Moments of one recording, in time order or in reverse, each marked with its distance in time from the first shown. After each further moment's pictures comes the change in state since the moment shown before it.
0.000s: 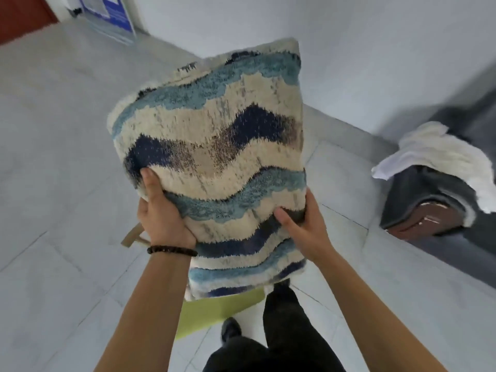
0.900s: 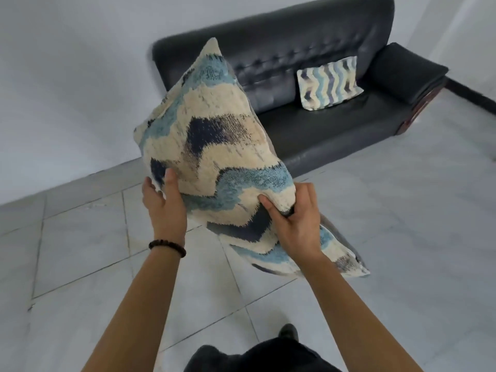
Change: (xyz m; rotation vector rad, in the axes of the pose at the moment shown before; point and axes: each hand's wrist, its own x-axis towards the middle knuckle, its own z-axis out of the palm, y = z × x) left_hand -0.564 -0.270 0.295 0.597 -1.188 0.203; right_hand -0.266 0.166 -0.540 -0.260 1.223 -0.023
